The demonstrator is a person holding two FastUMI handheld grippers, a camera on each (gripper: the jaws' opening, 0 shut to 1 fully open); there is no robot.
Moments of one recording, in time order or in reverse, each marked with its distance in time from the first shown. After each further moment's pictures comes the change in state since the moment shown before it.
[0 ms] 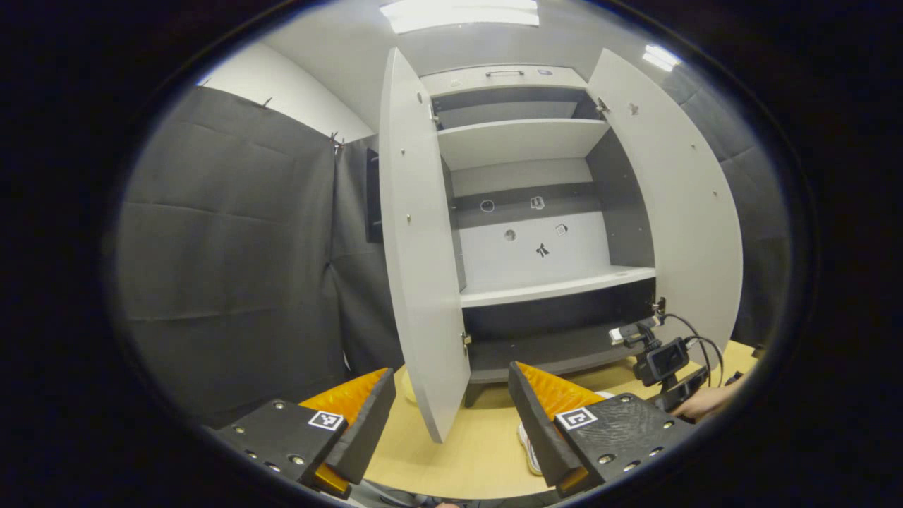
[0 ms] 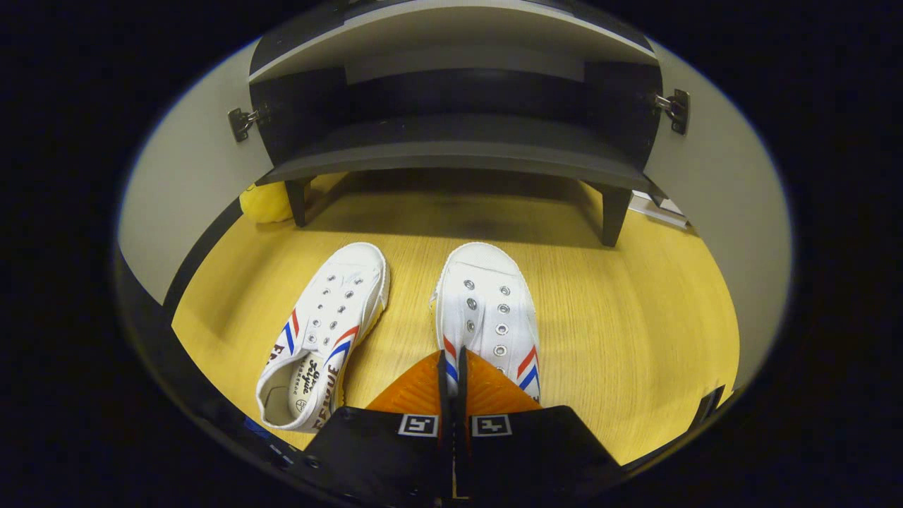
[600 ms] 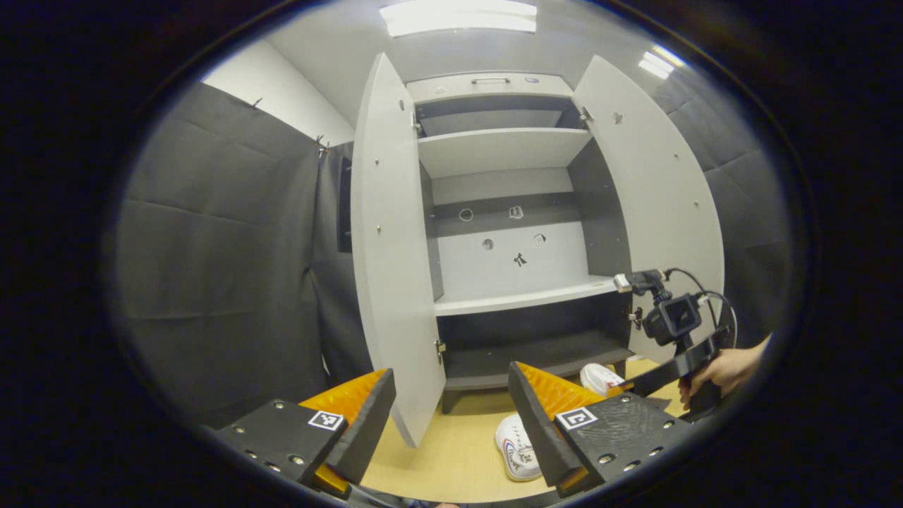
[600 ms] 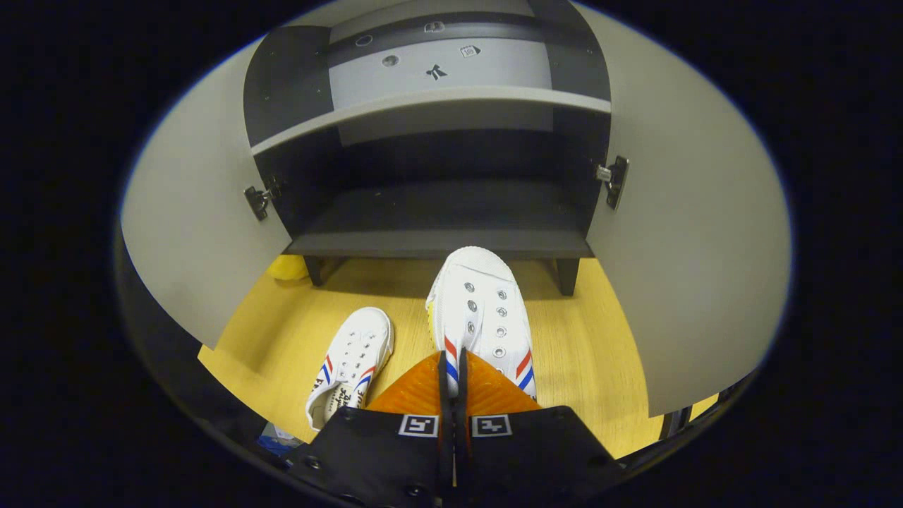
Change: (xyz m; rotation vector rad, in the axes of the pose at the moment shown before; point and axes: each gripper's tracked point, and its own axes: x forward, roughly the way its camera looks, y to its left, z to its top) left arm -0.003 -0.032 0.013 -0.015 -0.043 -0.087; right arm -0.088 -0.019 0.071 0.034 -0.178 0.014
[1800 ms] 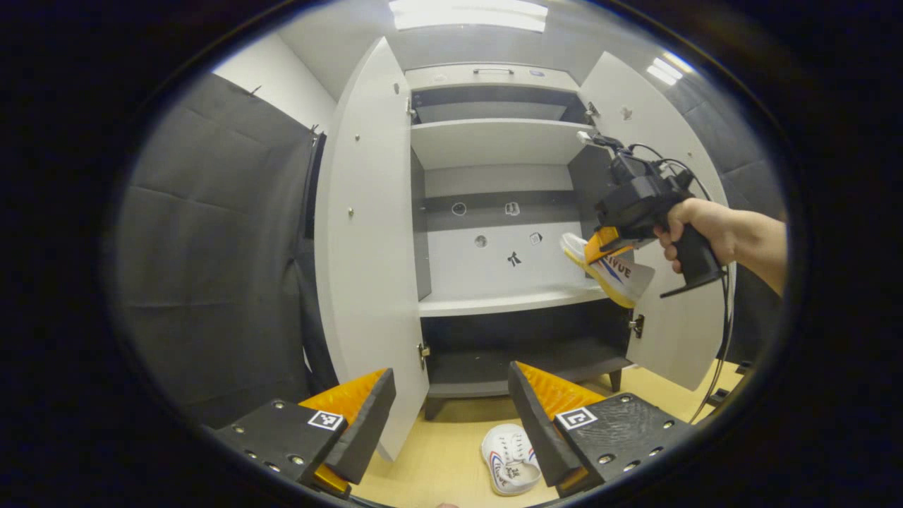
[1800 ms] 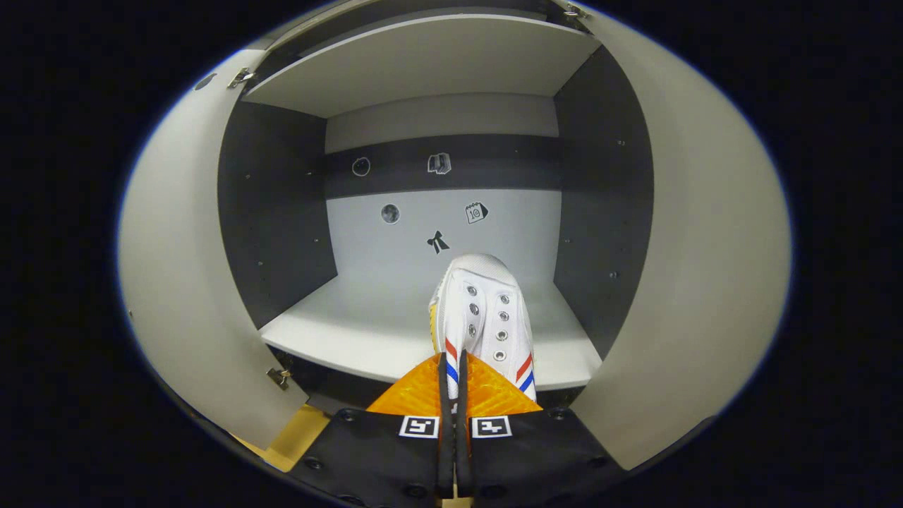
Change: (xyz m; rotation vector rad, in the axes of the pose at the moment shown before) left arm 0.048 -0.012 -0.017 -0.040 0.017 -0.027; right arm -0.042 -0.005 0.281 -0.059 -0.382 -0.018
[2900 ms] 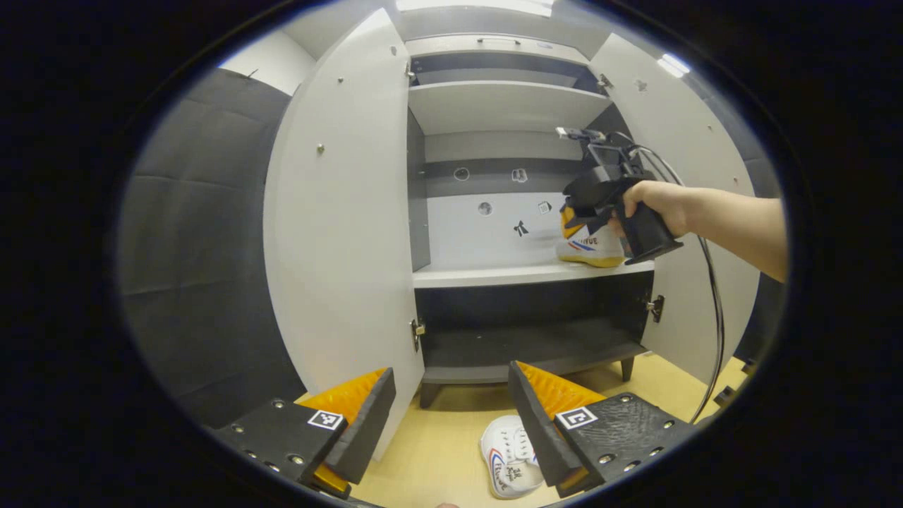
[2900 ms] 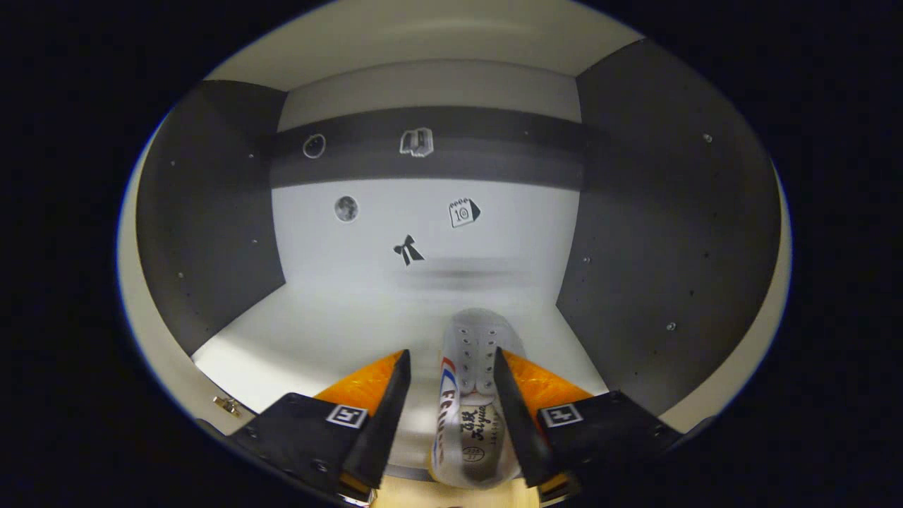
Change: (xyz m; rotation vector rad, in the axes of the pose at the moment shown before) left arm 0.048 -0.006 -0.040 -0.011 0.117 0.002; right arm 0.087 -0.006 0.026 -0.029 -0.013 -0.072
